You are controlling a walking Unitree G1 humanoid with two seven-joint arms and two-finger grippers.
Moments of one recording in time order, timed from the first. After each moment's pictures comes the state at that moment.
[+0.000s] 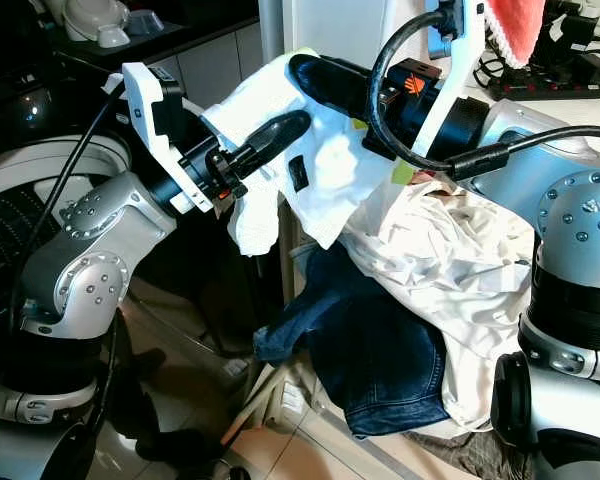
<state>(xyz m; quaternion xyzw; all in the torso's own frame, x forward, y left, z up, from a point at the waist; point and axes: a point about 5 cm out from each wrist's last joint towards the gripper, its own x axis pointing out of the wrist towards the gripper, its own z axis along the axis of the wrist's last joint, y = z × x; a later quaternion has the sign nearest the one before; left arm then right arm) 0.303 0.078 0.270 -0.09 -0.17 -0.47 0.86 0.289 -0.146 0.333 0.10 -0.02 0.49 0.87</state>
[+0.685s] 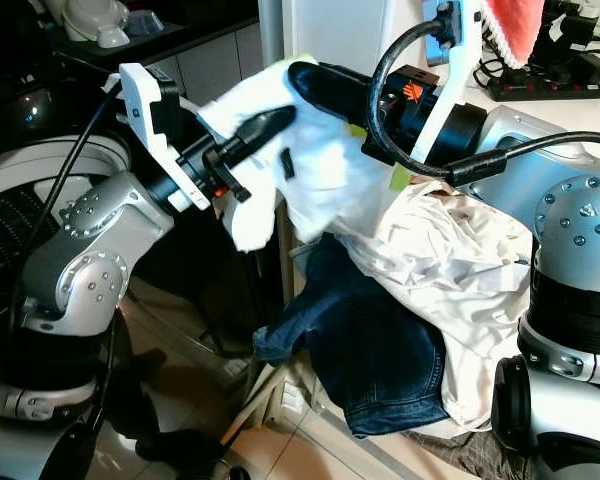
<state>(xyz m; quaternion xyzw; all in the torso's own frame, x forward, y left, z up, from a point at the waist) 0.315 0.089 0.267 -0.07 -0.17 -0.42 0.89 0.289 -0.146 0.330 0.10 -0.02 0.49 0.86</state>
